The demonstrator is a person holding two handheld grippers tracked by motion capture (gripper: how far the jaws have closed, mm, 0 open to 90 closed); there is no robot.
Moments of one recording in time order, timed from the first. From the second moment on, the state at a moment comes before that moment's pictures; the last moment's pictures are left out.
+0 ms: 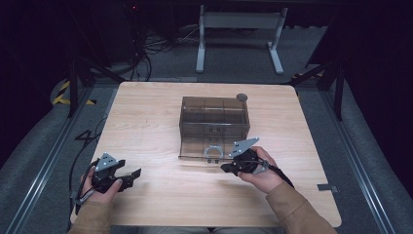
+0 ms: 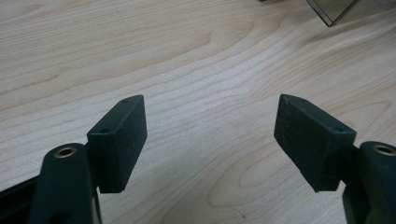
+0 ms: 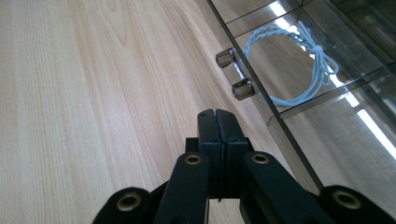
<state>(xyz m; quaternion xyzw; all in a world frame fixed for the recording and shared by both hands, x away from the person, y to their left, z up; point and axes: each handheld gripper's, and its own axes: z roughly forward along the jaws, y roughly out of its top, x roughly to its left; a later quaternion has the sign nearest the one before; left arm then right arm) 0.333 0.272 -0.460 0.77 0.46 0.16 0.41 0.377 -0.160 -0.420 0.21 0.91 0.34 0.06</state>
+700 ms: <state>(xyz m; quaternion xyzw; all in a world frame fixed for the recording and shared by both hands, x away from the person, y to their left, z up) 0.334 0.270 -0.461 0.77 0.46 0.16 0.40 0.378 -0.165 -0.440 0.23 0.90 0.37 0.06</state>
